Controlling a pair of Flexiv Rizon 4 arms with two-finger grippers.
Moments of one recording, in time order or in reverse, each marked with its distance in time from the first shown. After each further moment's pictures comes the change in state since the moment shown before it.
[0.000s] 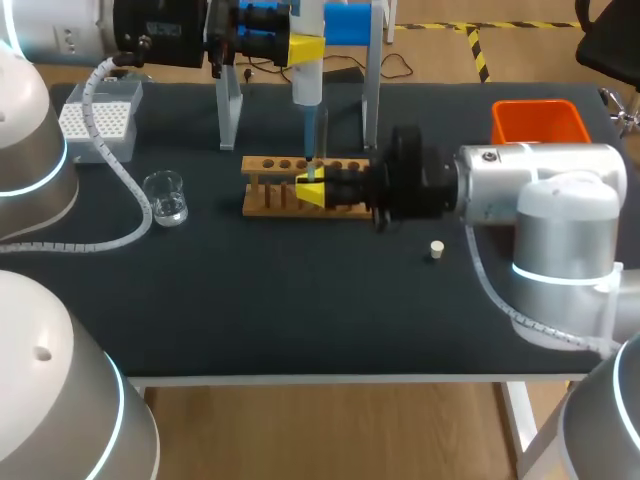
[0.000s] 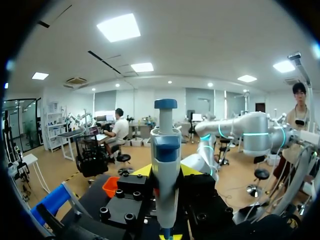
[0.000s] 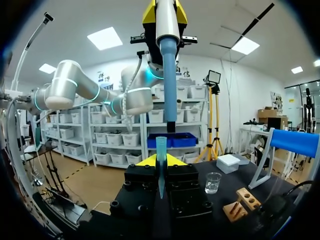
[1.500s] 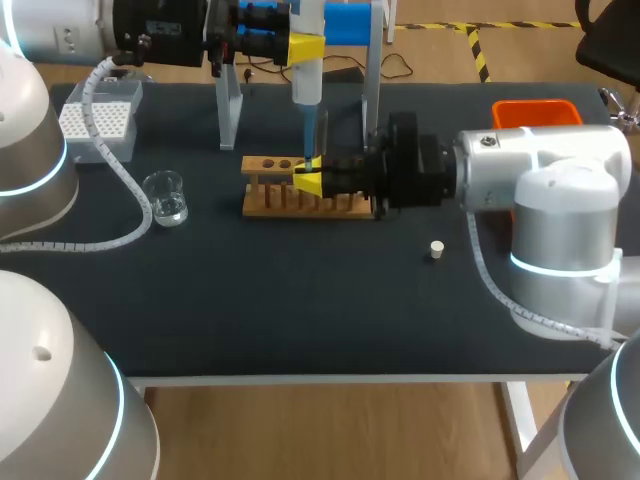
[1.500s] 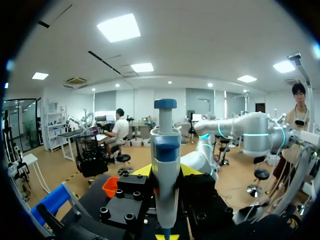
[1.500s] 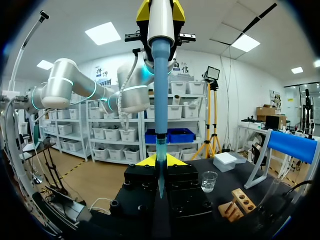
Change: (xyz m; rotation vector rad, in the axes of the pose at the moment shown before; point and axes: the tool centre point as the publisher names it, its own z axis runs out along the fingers) left arm 0.000 -0.001 0.000 0.000 0.000 0.000; right arm -0.008 0.010 0.002 0.048 -0.016 -0.004
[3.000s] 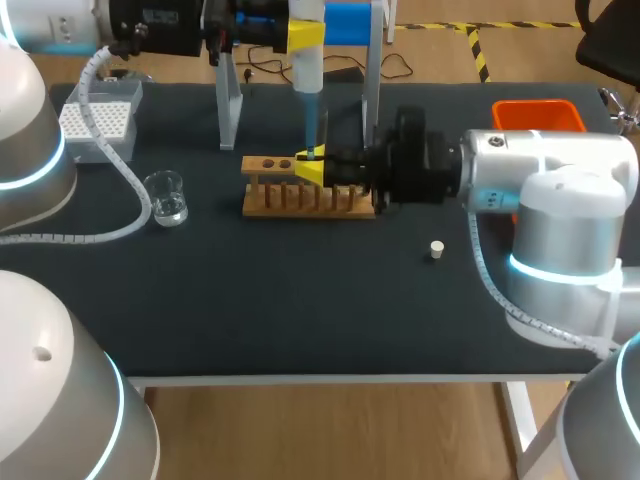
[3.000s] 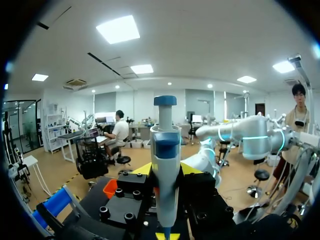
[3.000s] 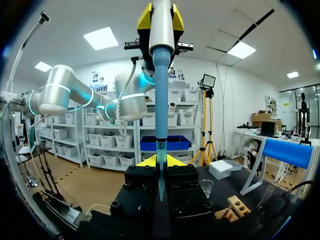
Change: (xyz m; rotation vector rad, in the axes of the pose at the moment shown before) left arm 0.000 -0.012 -0.001 0.003 -0.001 0.002; right arm 0.000 0.026 -0.003 -0.070 -0.045 -0.013
